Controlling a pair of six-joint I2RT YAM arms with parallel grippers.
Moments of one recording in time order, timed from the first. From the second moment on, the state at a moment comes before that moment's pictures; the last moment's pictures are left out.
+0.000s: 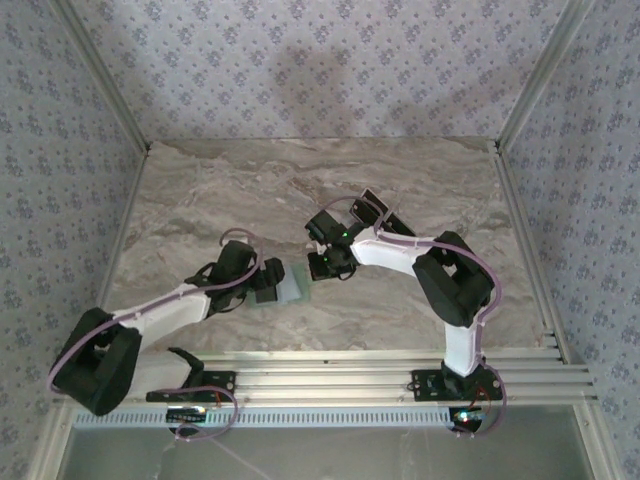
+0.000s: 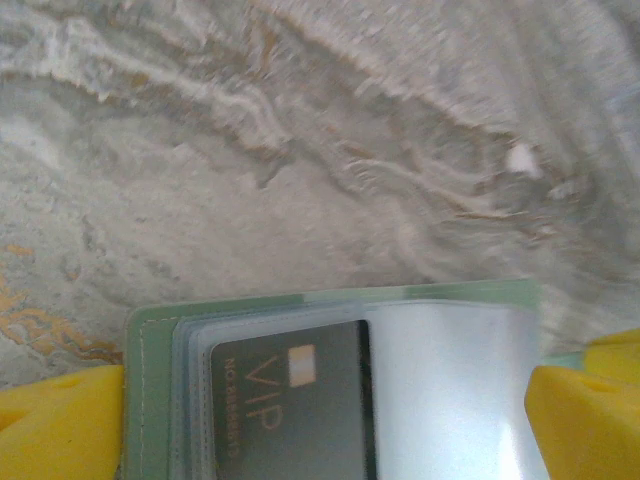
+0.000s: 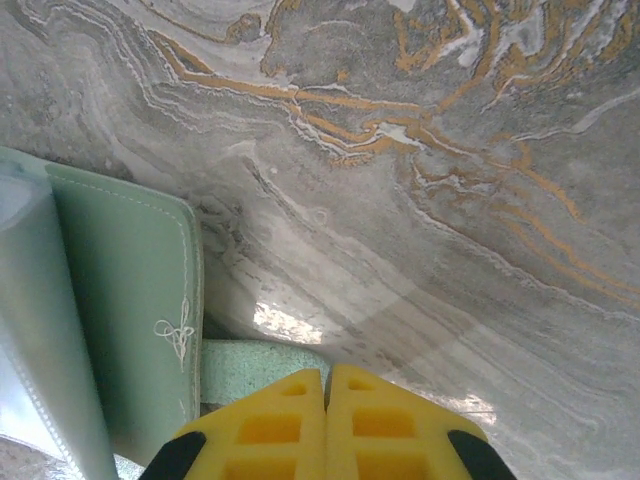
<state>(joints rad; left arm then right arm) -0.55 1.17 0.47 -0.10 -0.04 -0.75 0.80 1.90 1.24 -0.52 -0.13 0.51</state>
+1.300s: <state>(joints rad) -0.77 1.23 0.51 0.03 -0.18 -0.98 0.77 1.78 1.12 -0.44 -0.20 0.58</state>
